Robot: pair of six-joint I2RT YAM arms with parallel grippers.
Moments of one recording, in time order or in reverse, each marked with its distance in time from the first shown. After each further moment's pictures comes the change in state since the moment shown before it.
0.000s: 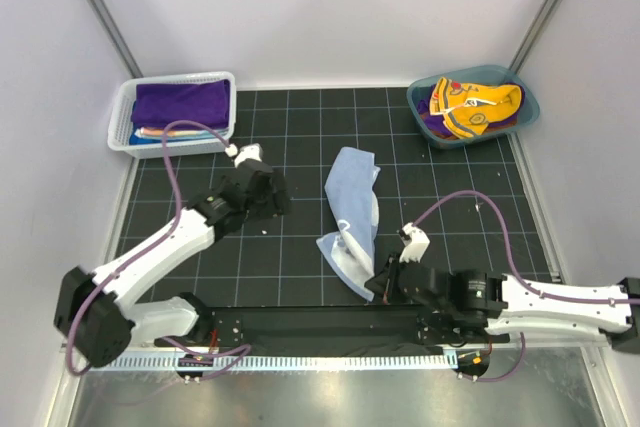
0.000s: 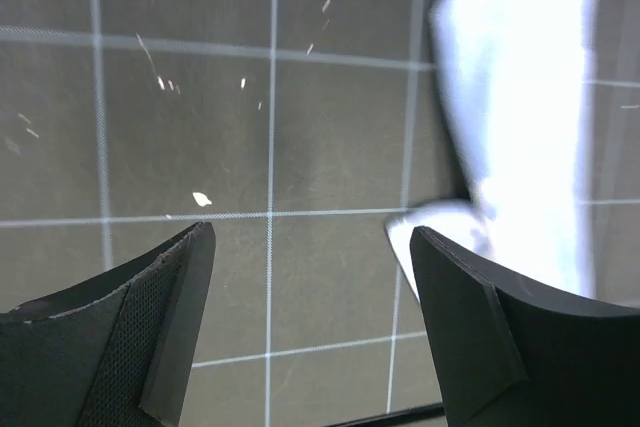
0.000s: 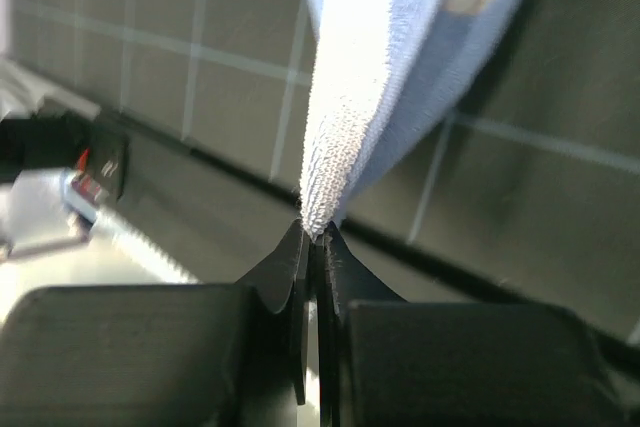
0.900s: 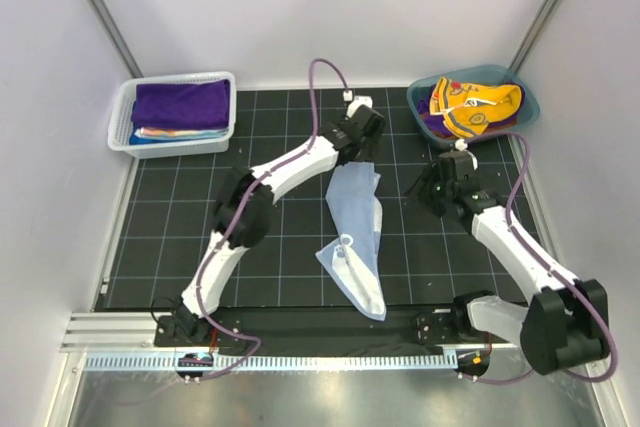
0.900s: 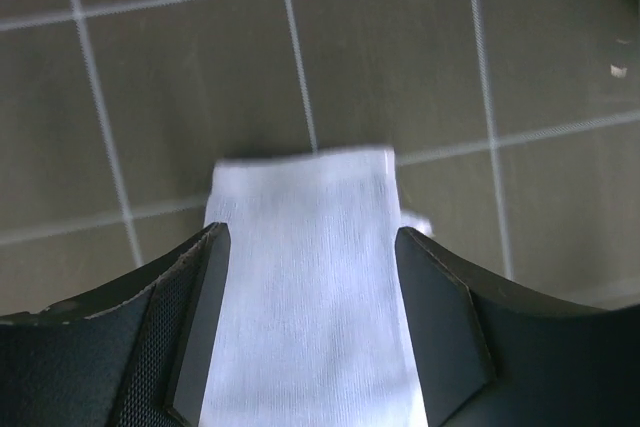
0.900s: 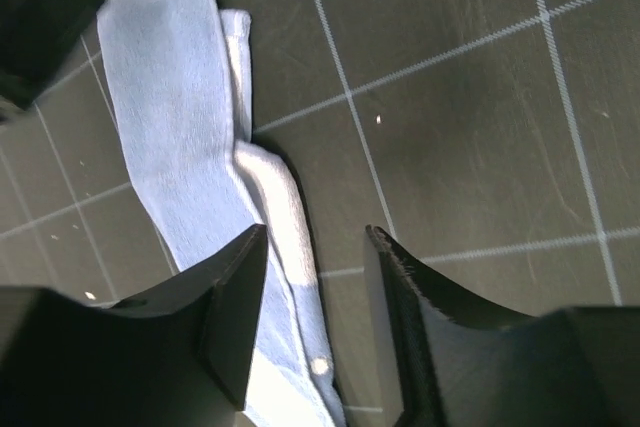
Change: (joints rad) left arm -0.142 1.127 1.084 0.000 -0.085 0.153; right arm -1.027 0.479 0.354 0.025 -0.320 -0.388
